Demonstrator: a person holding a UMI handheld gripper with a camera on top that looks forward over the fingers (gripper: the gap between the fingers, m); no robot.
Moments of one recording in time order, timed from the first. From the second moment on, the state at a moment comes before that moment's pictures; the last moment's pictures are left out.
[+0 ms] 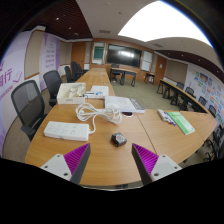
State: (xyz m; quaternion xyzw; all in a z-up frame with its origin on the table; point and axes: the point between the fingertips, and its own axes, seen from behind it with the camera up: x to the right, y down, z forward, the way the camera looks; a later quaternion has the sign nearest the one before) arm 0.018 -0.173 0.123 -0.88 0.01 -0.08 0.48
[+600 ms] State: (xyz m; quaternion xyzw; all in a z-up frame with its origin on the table) arm -0.009 -0.296 0.164 -0.88 0.02 -0.09 0.47
